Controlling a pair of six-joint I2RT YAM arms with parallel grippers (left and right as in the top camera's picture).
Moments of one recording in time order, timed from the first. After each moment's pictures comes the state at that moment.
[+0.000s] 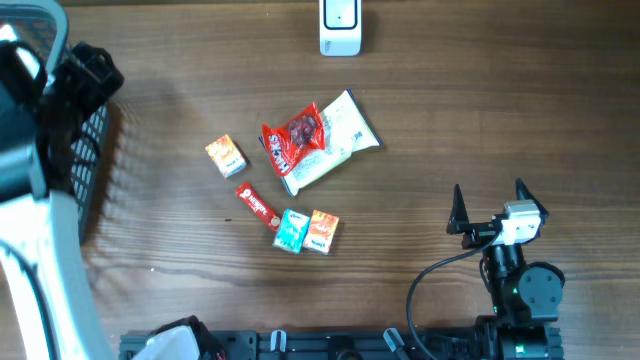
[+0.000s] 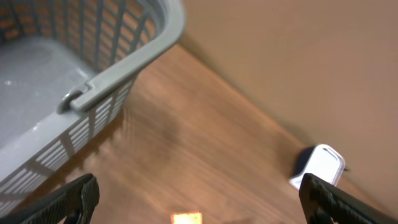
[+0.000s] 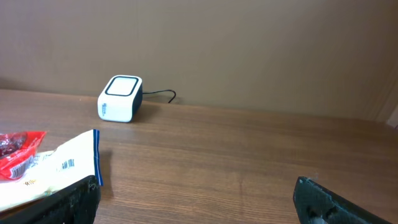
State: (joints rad) left arm 0.33 1.29 1.48 -0.80 0.12 -0.45; right arm 0.00 0.02 0.01 0.00 -0.06 -0.07
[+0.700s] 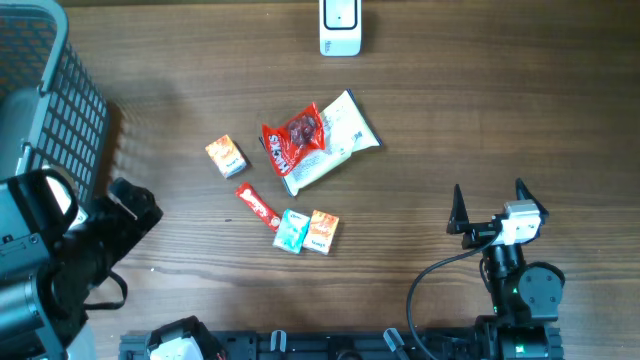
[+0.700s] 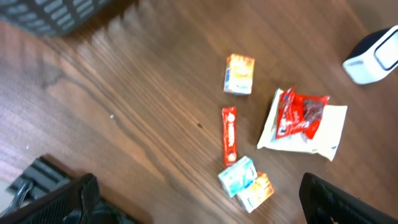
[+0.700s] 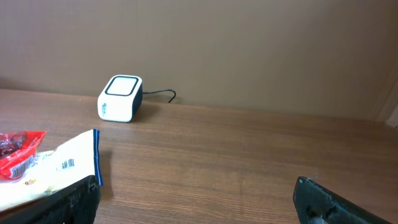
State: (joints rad) left arm 0.33 0.96 1.48 -1.56 0.10 -0.48; right arm 0.00 0.02 0.01 0.00 -0.06 -0.07
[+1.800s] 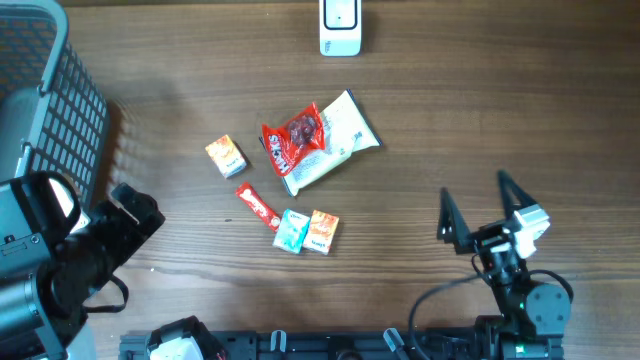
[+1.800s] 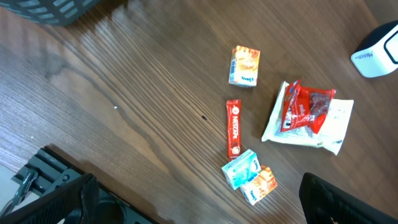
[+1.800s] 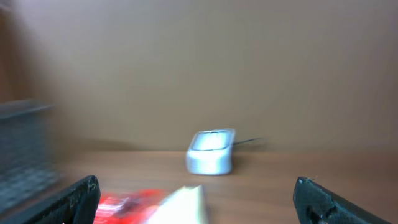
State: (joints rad) left arm 0.33 0.96 1.48 -1.59 0.10 -0.48; right arm 0.00 0.02 0.01 0.23 -0.37 0.31
